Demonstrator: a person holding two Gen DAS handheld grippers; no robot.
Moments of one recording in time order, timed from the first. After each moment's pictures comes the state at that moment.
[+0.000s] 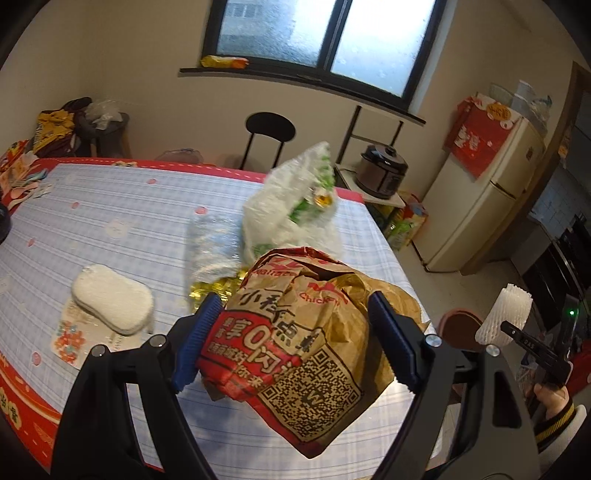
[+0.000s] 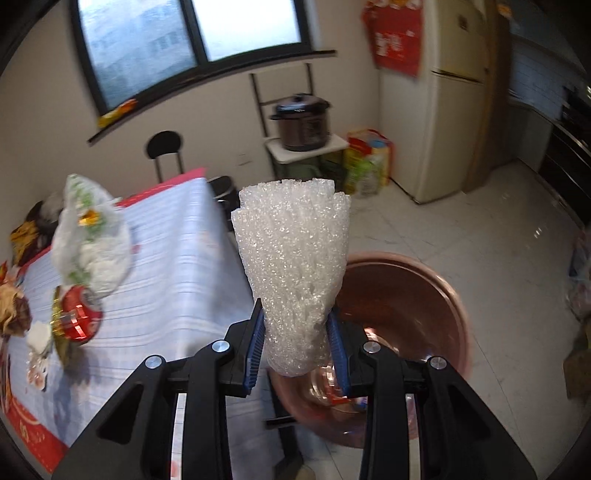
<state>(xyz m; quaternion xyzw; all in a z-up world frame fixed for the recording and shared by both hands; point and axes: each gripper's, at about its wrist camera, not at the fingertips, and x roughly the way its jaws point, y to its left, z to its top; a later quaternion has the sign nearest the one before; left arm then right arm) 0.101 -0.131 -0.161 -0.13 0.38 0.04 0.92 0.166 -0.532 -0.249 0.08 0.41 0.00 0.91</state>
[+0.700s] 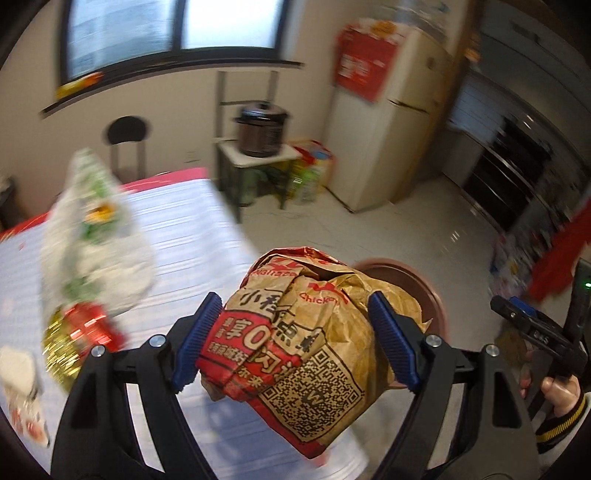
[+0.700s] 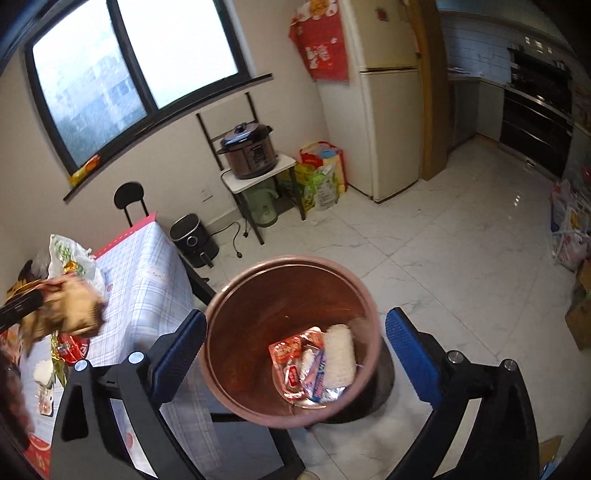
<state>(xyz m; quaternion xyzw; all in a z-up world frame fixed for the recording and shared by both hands) 0.184 -0.352 -0.182 -0.01 0.41 -0.16 0.90 0.085 -0.651 -0.235 0.15 0.37 -0.06 0.92</state>
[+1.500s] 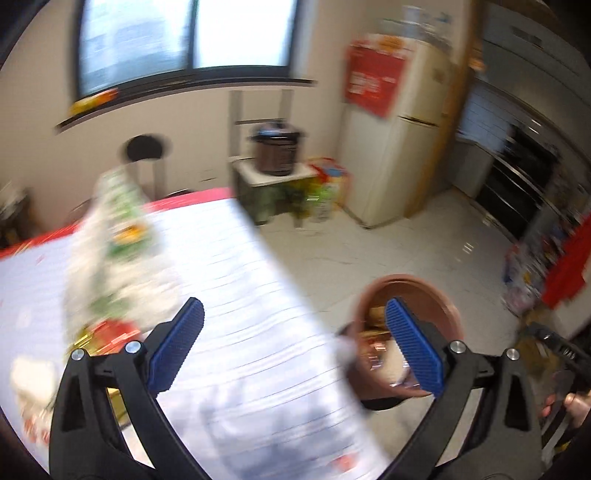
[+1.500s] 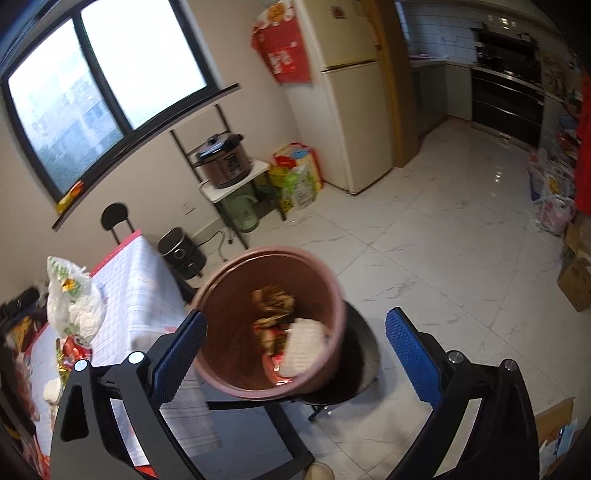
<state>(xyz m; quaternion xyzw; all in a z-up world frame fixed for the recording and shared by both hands) 0.162 -0.287 -0.173 -0.02 0.38 -0.09 0.92 0.045 -0.664 -0.234 0.19 0.36 -0.09 0.91</state>
